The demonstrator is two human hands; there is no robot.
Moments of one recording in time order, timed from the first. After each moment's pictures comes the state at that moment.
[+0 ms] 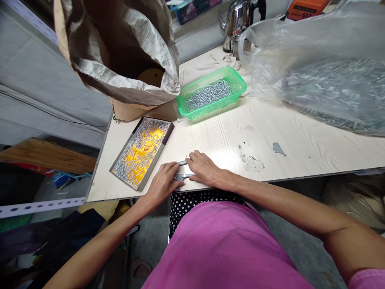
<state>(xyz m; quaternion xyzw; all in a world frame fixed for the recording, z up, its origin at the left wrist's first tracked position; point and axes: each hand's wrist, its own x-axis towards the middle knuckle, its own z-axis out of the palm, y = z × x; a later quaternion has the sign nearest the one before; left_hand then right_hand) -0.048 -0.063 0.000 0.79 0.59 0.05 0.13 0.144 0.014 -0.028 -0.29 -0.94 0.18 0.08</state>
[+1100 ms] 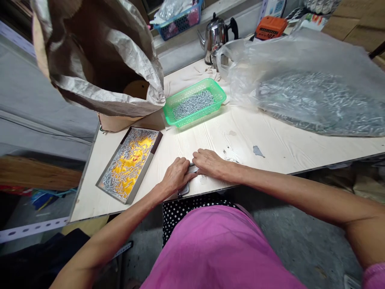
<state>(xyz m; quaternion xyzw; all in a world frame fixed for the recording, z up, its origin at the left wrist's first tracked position) 0.030 0.004 -0.006 0.83 0.54 -0.06 0.12 0.207 0.055 -0.029 -0.26 -0.96 0.13 0.03</state>
